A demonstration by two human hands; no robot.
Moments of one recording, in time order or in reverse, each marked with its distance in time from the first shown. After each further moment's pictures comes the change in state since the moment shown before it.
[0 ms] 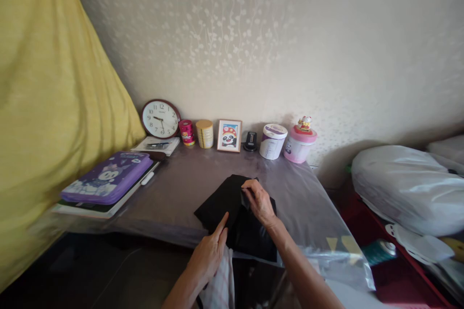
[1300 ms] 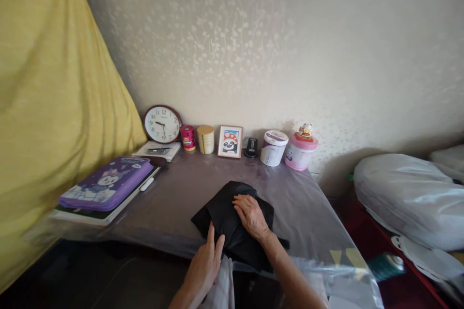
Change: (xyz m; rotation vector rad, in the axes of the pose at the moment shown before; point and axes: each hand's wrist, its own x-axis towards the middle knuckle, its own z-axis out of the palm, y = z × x) left_hand 0.011 -0.015 0.012 0.034 0.136 -0.114; right_hand -0.022 0.025 0.033 -0.217 -0.145 -0.126
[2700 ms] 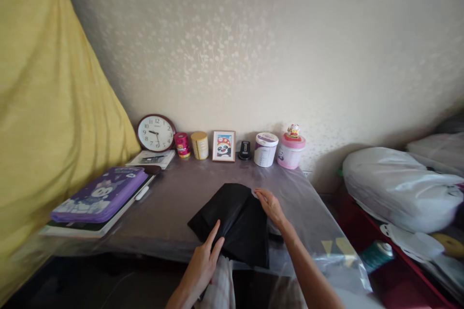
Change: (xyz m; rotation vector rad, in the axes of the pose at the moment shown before) left_hand 0.002 -0.011 0.004 -0.301 -0.052 0.122; right_hand -0.015 0.064 -0.042 0.223 0.142 0.499
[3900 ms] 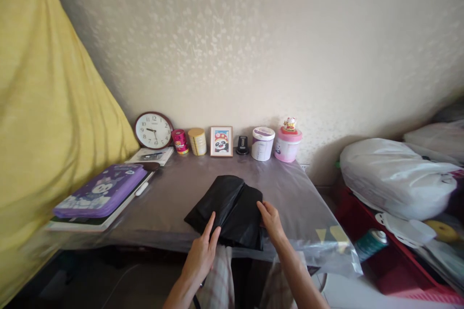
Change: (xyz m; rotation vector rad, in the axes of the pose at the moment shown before) left_hand -0.004 0.004 0.009 0.122 0.115 -0.016; right_hand -0.067 -0.037 0.006 0.510 0.088 0.628
